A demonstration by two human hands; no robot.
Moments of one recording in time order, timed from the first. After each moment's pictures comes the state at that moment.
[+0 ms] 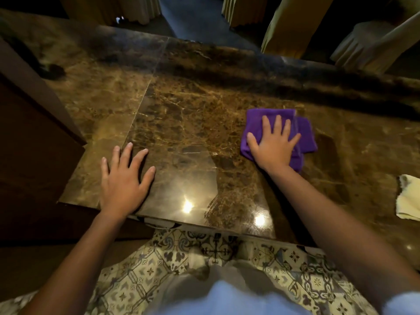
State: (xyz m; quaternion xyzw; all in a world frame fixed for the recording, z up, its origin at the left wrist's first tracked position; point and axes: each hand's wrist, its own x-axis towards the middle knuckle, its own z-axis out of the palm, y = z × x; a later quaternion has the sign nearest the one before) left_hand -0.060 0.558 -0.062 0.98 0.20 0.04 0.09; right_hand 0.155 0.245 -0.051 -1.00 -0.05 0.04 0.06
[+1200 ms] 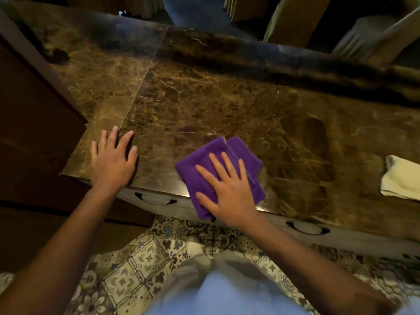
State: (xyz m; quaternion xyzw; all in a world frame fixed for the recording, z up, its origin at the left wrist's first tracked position) left_hand -0.077 0.564 -0.060 0.96 0.25 0.04 0.10; right_hand -0.035 0.250 -0.054 -0.93 -0.35 0.03 0.09
